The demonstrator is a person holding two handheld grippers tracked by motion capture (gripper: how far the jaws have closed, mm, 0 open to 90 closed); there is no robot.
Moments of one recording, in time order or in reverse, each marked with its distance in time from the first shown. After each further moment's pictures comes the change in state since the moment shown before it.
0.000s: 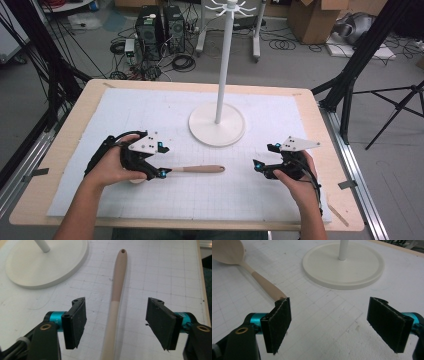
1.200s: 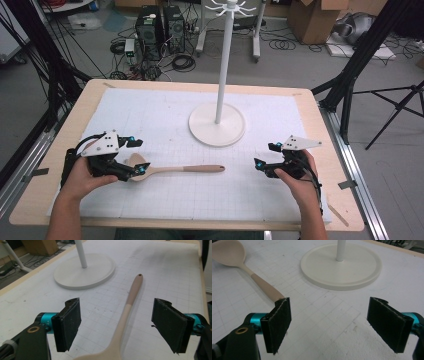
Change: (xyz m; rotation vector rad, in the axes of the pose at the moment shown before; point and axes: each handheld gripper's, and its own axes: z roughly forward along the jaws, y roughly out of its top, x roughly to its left) left arm -0.005 -0.045 -0.047 -0.275 0.160 -0.135; right arm -0.004 -0.001 0.000 -0.012 -0.002 0.012
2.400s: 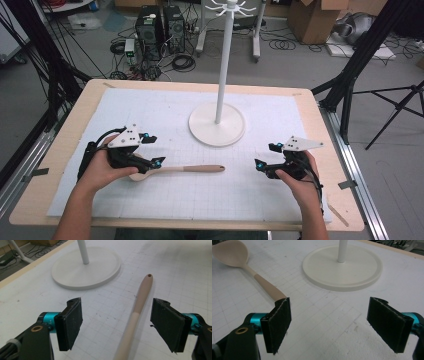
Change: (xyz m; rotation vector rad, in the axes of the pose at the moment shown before) left arm 0.003 0.021 0.045 0.094 0.024 -0.007; right arm 0.001 0.000 -0.004 -0.009 0.007 -0.007
